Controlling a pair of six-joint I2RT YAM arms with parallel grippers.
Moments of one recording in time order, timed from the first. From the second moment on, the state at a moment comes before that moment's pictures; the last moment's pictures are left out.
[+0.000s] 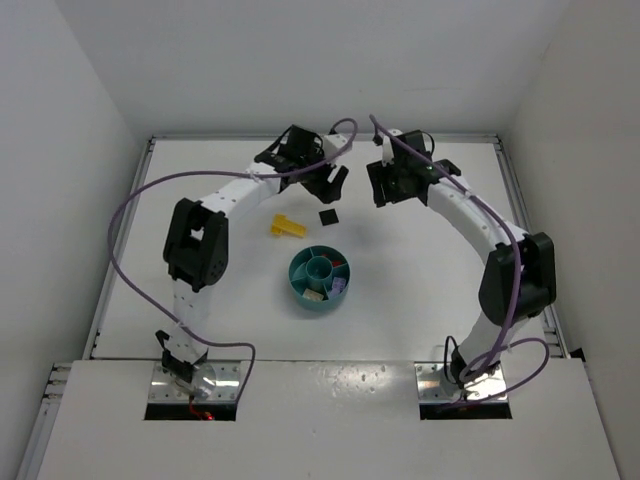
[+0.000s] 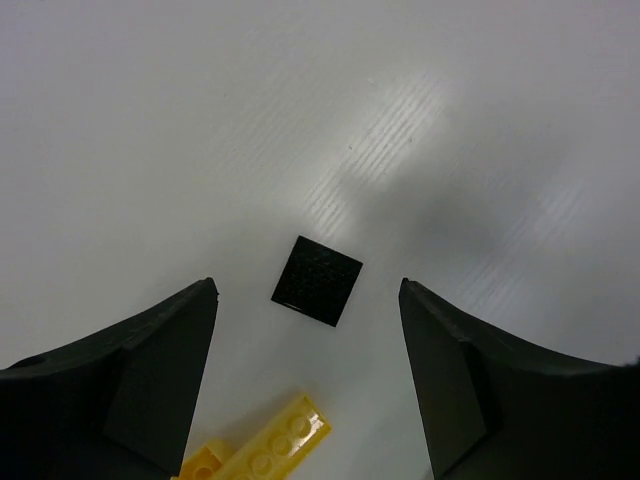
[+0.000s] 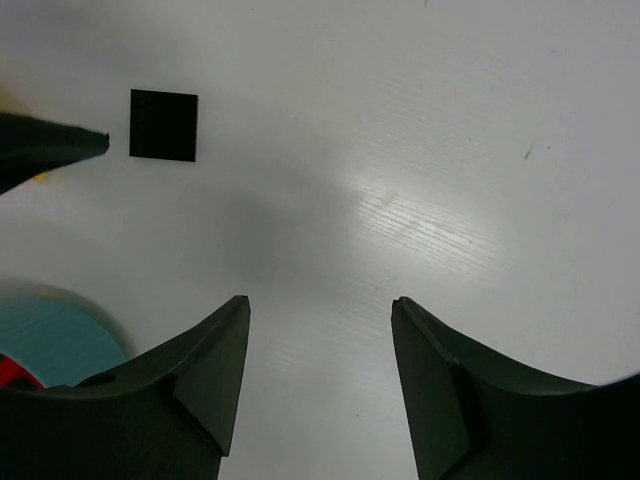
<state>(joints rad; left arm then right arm) -0.46 2.07 1.75 -0.35 0.33 0.16 0.37 1.69 1.39 -0.54 0.05 -0.01</state>
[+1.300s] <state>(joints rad) -0.50 2.41 2.15 -0.82 0.38 0.72 0.22 1.77 1.45 -0.62 -0.26 -0.01</state>
